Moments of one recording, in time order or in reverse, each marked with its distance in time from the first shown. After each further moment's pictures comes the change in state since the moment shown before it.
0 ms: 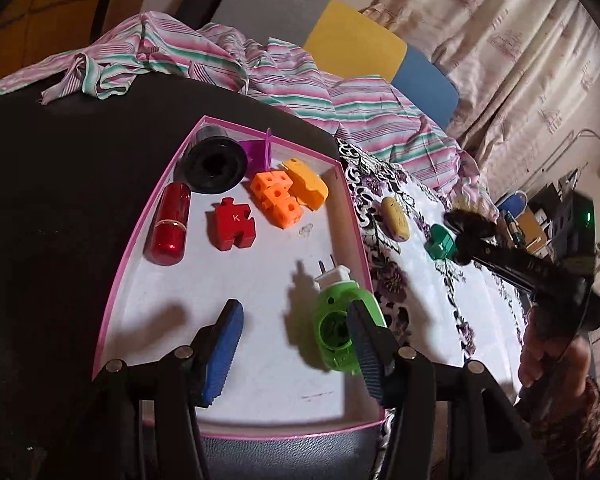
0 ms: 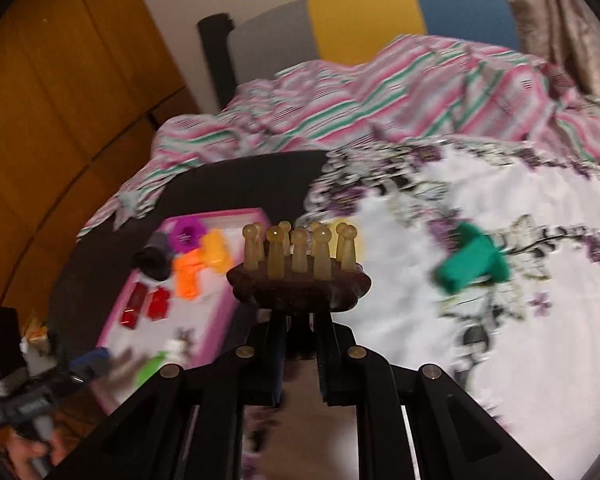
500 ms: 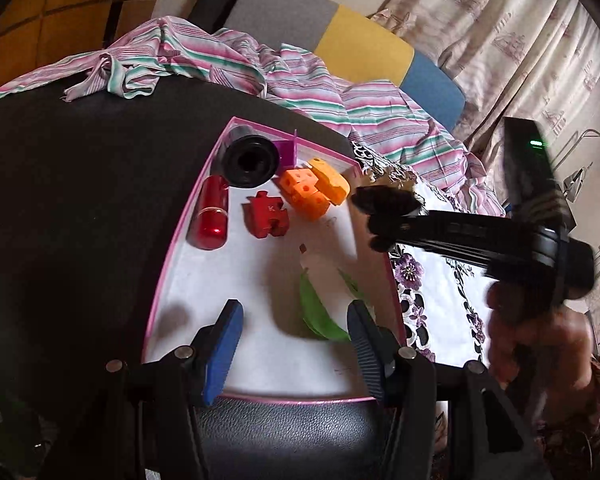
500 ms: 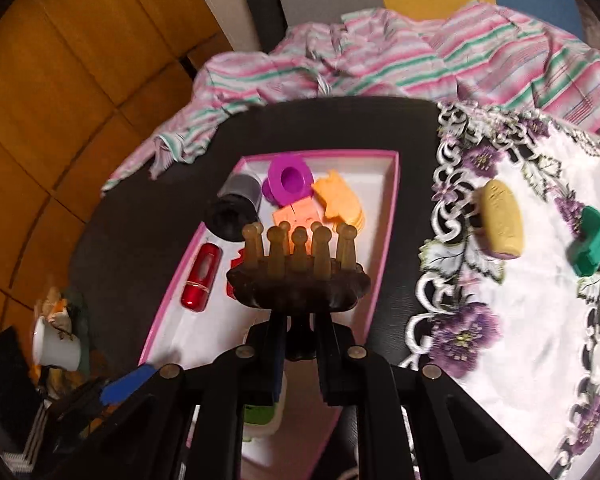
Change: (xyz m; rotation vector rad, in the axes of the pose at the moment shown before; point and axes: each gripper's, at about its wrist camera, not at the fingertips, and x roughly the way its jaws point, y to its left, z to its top) left arm -0.023 0.022 -0.014 -0.008 -0.017 0.027; right arm 0.083 0.102 -0.008 -0.049 0.185 0.010
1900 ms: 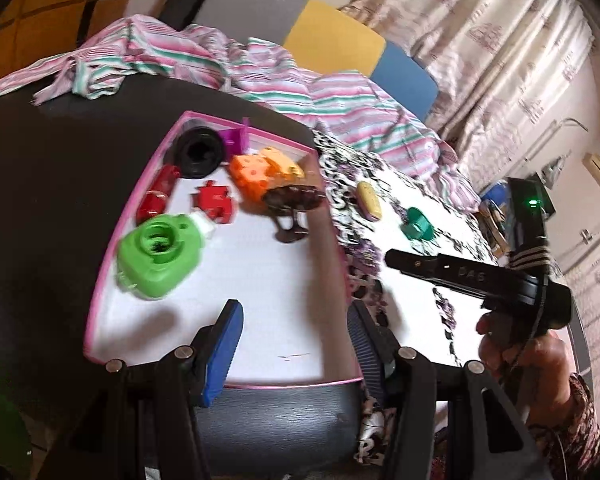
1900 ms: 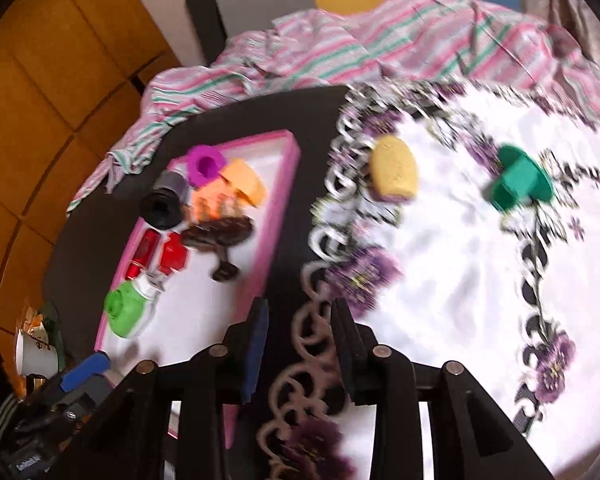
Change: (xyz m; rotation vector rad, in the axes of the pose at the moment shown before) left arm 0.002 -0.035 -0.007 0.054 0.033 -0.101; right arm -0.047 -0.074 -0.045 0.133 -0.027 -0.099
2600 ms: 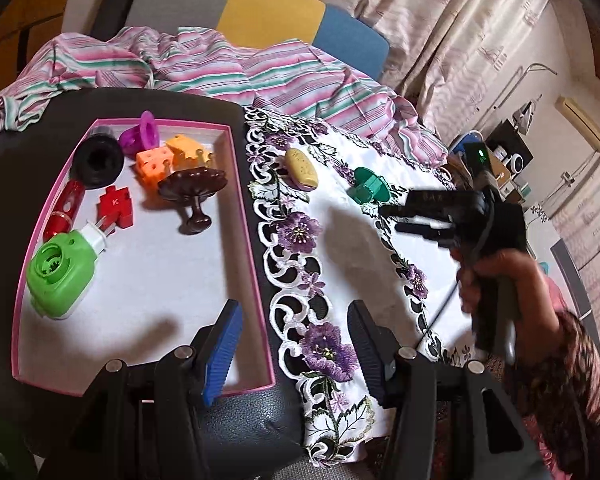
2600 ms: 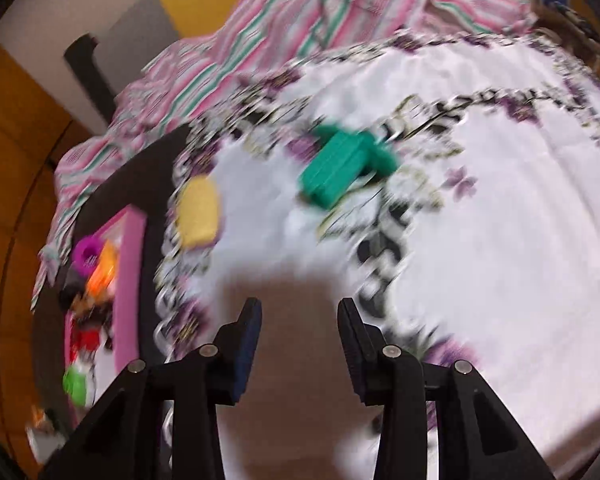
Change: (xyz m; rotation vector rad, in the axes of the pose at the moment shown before) left arm 0.030 -0.069 -0.002 0.160 0.085 -0.050; right arm -0.018 -0.138 0.033 0.347 -0.056 -0.143
